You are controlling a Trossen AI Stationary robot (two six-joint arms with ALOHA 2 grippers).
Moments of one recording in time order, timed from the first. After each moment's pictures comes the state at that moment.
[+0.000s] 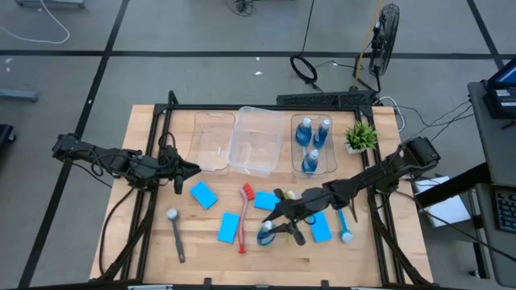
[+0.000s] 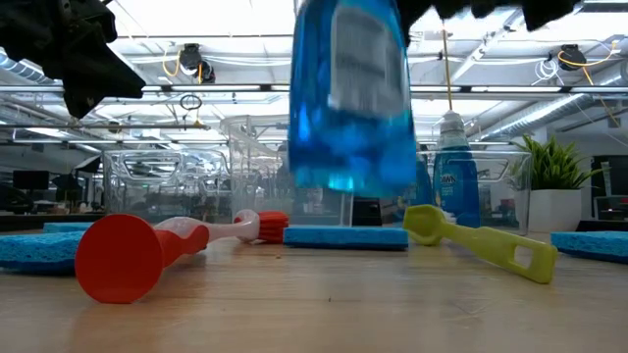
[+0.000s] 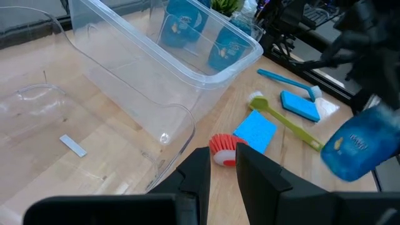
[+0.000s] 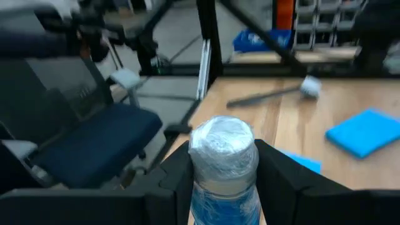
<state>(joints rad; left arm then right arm) -0.30 0.42 0.39 -0.41 -0.46 -0.65 0.37 1.58 0.83 0.56 -0.08 0.20</state>
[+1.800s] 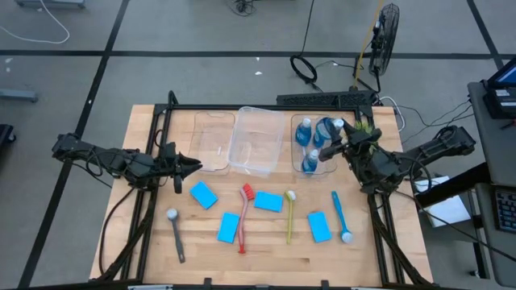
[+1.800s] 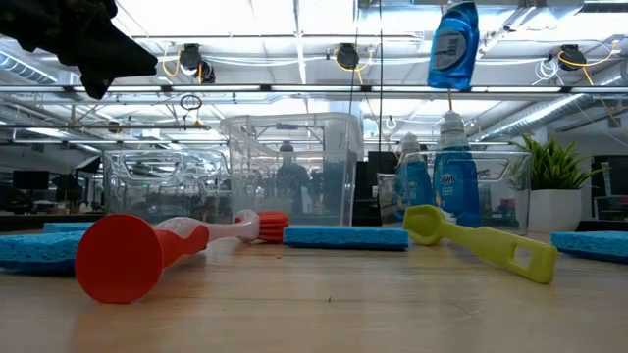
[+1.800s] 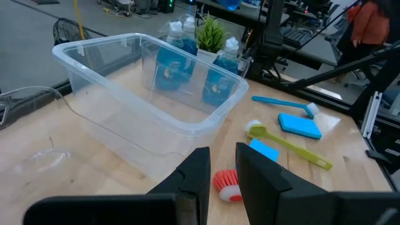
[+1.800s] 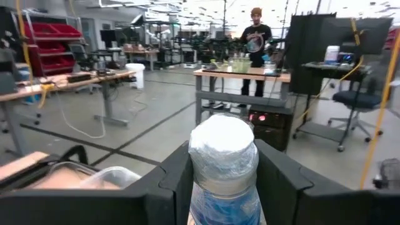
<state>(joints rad) -0.30 0.42 0.39 -0.26 -0.51 -0.42 0.40 0.99 0.83 0.29 1.57 -0.10</state>
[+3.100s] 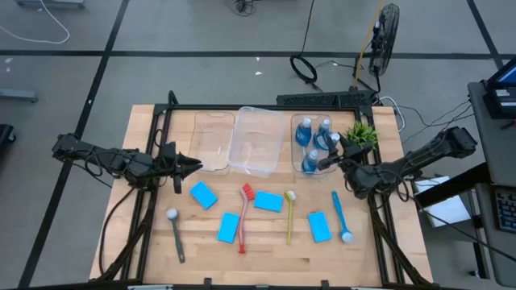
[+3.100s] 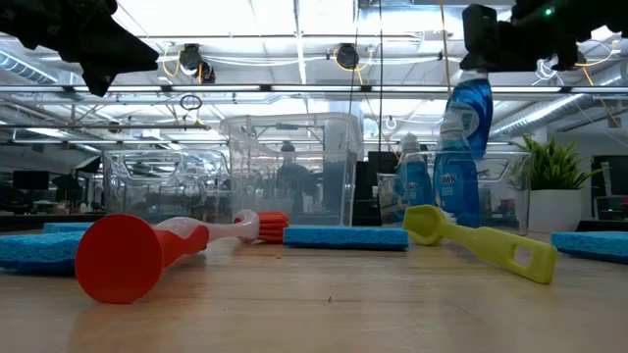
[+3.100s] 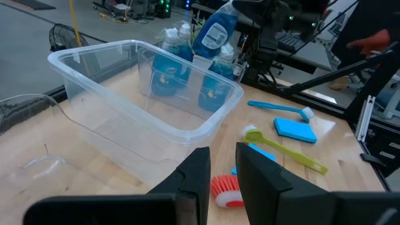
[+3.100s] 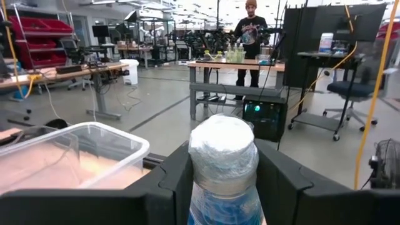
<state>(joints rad) -0.30 0.42 0.39 -0.23 -0.50 -0.40 0.37 0.94 0.41 0.51 1.57 0.07</state>
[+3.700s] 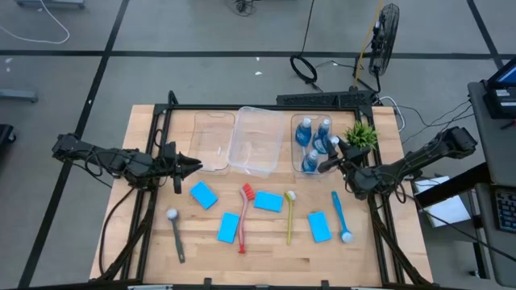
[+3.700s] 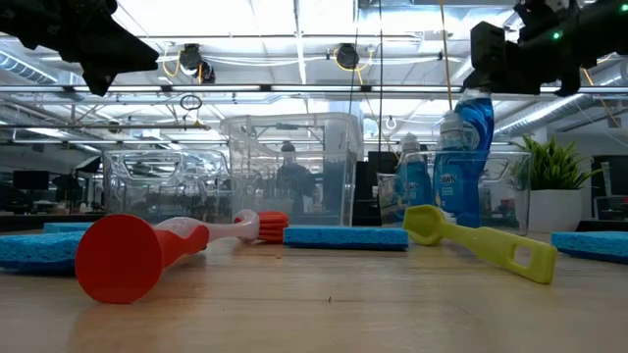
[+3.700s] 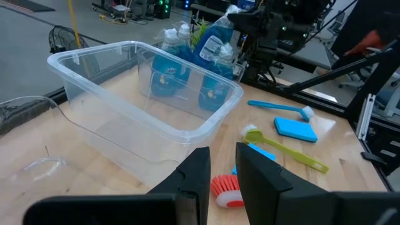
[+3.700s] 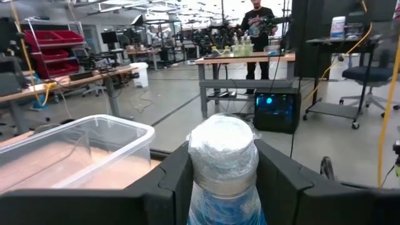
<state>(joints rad) -0.30 0.42 0.39 -0.23 -0.50 -0.39 0.37 0.94 0.30 0.57 1.54 0.19</state>
